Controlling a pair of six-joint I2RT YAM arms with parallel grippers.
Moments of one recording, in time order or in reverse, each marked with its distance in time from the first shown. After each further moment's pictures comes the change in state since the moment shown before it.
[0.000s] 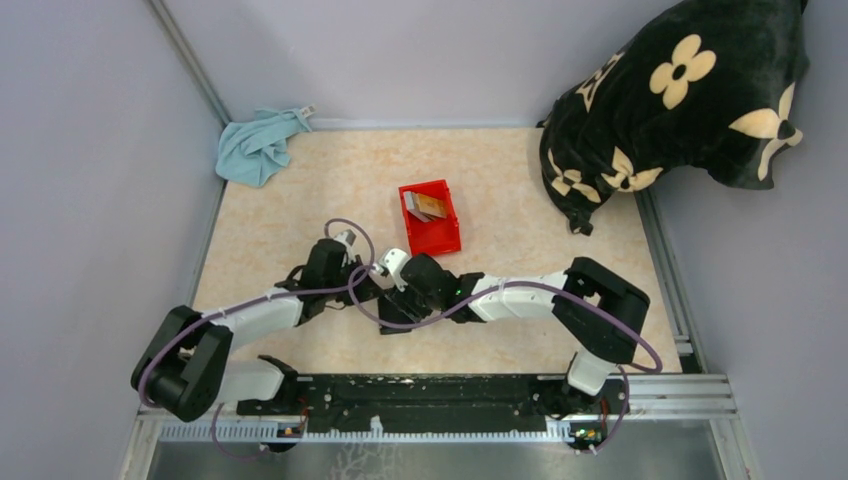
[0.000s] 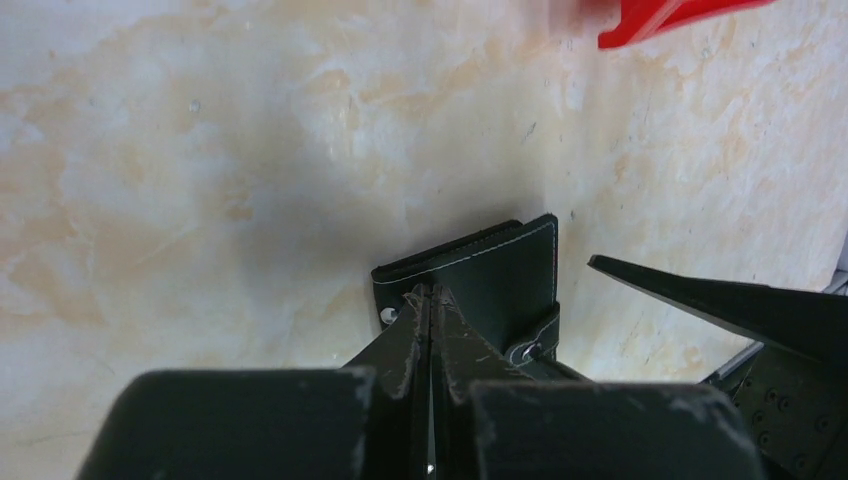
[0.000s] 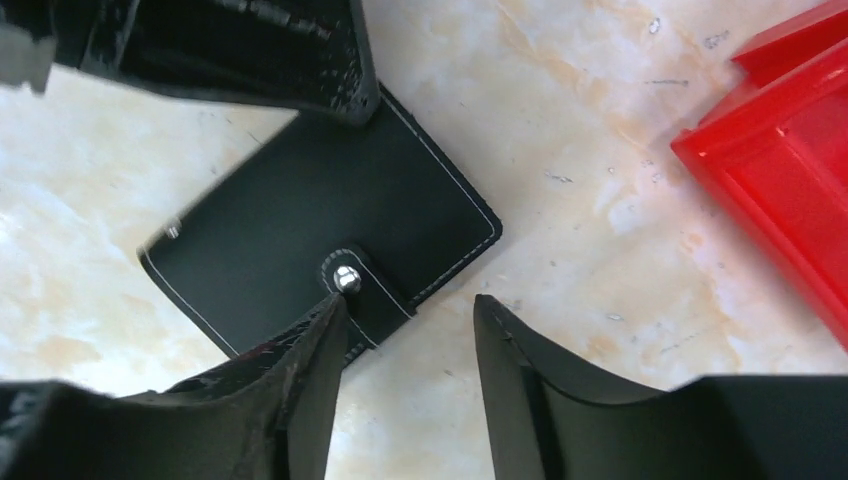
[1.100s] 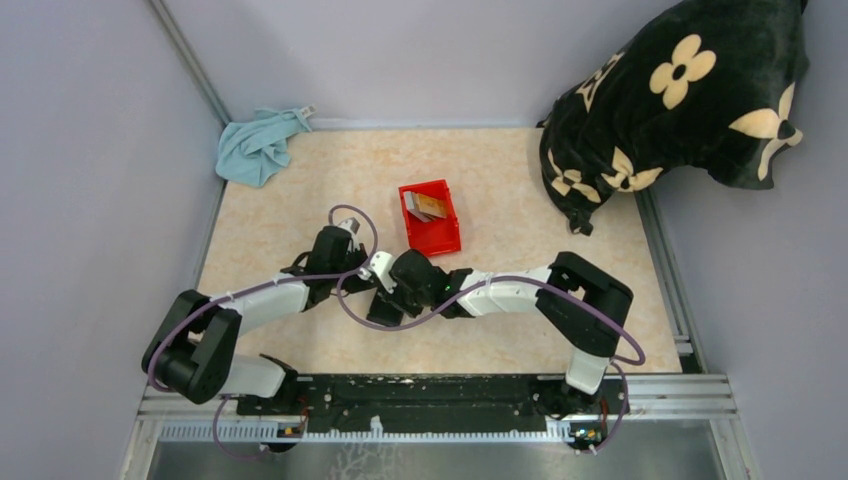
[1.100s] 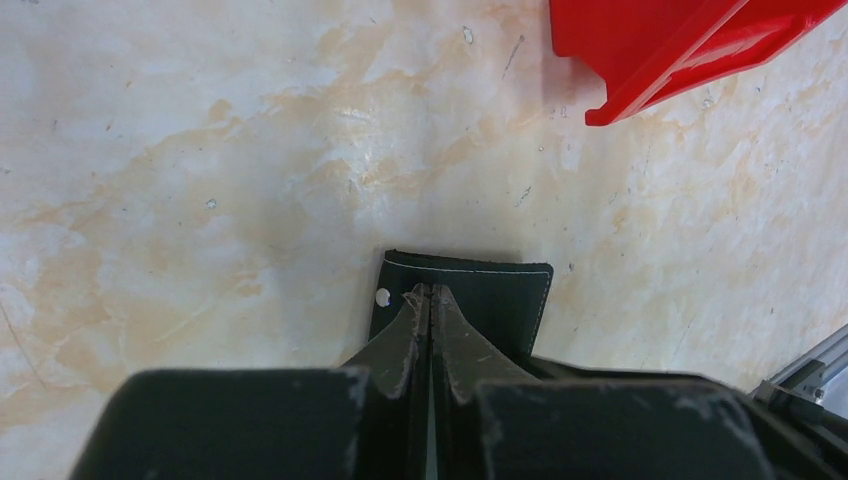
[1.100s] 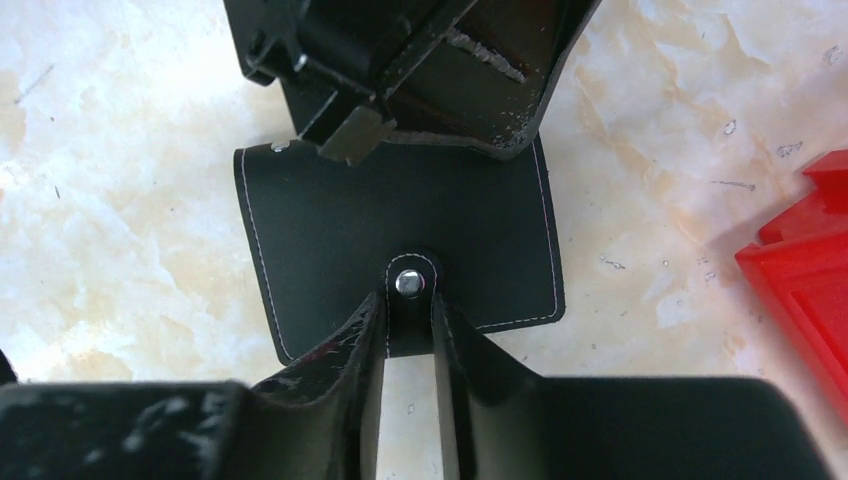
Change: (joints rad) left arm 0.003 0.105 0.122 -0.034 -0.024 0.058; right arm -0.003 0.084 0.077 0.002 -0.106 -0.111
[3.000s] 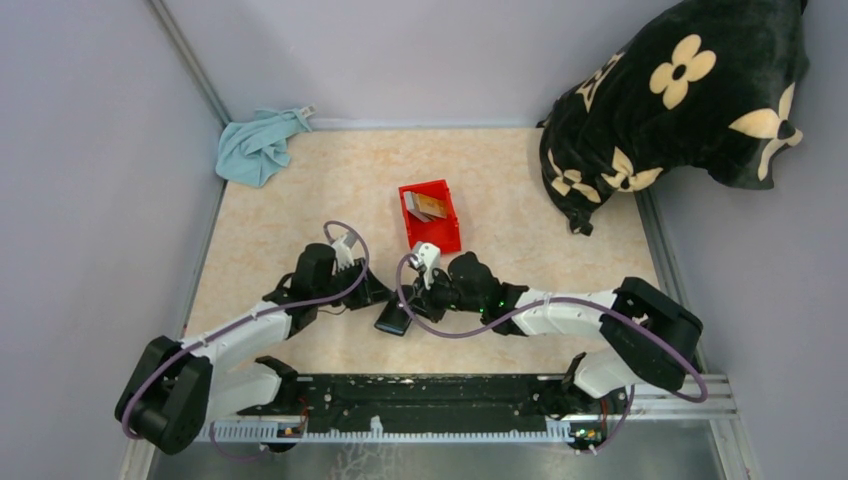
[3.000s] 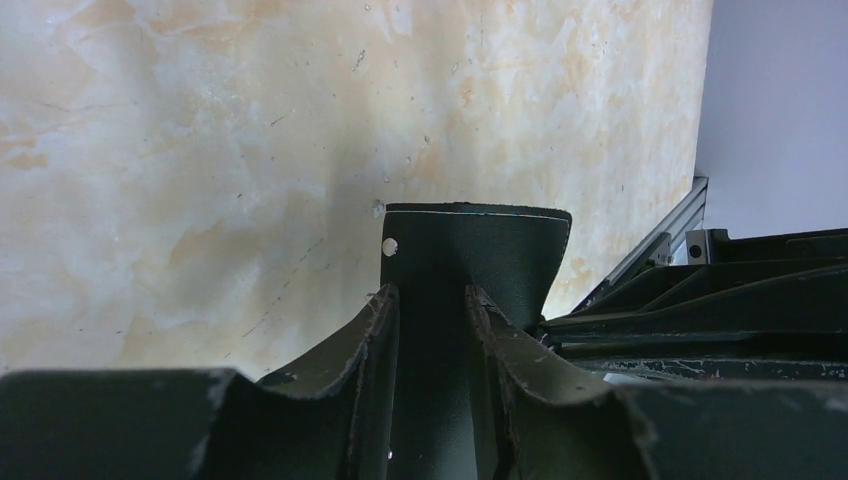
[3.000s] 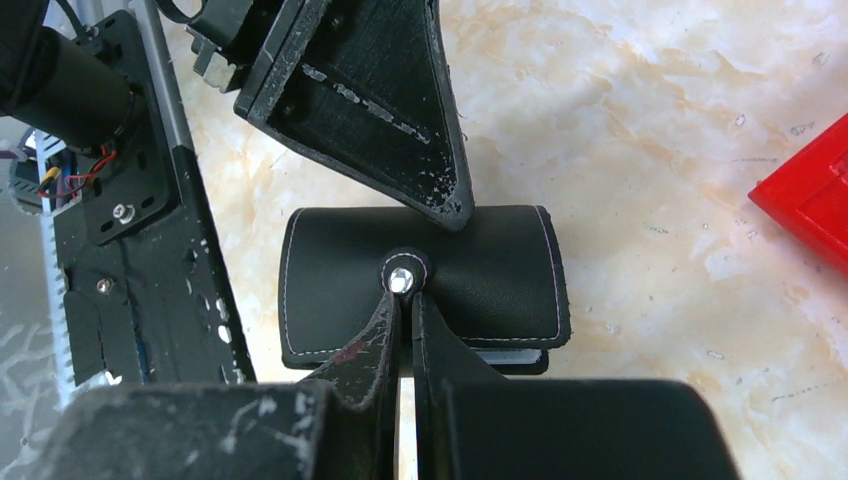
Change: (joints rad) left arm -0.012 -0.259 -0.164 0.061 0.253 -0.106; right arm -0.090 -0.338 -0.369 0.377 -0.251 0.246
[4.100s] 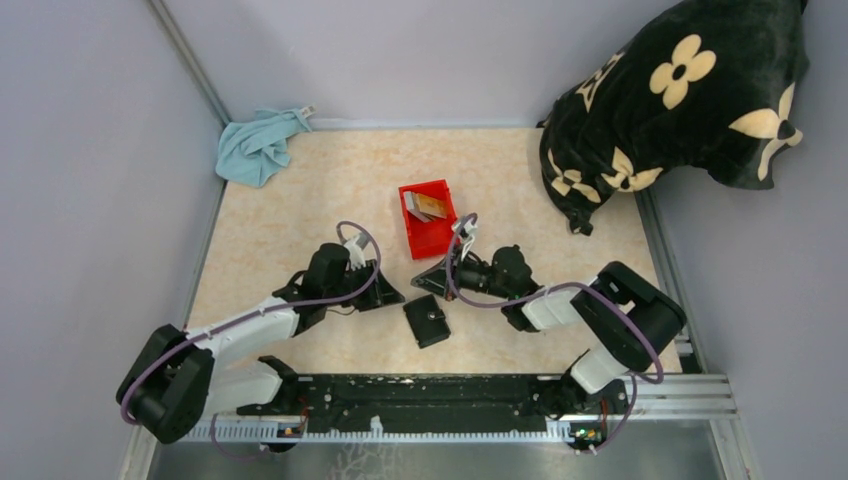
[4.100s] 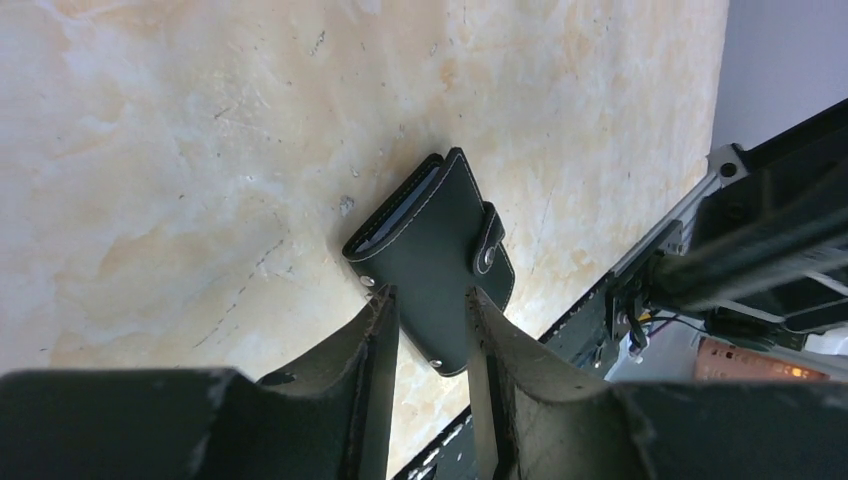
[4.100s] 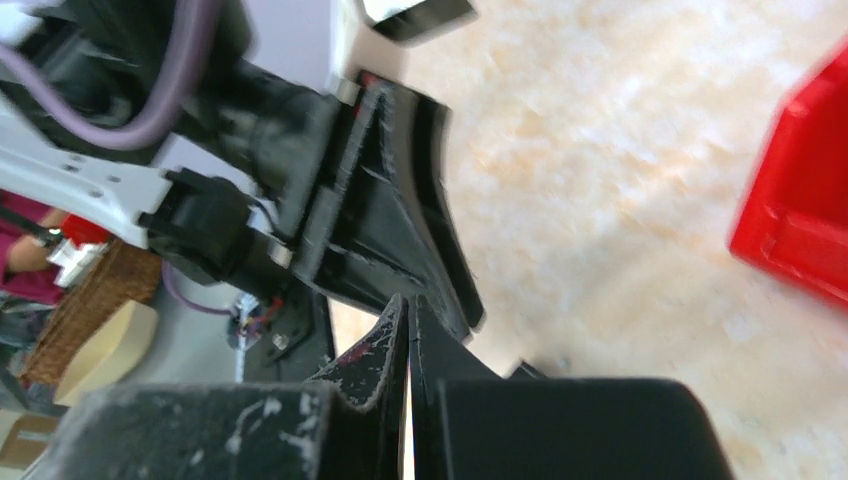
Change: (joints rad) left arm -0.102 0.051 0.040 -0.006 -0.056 -0.027; right arm -0.257 0.143 -0.187 0.787 -0.307 0.505
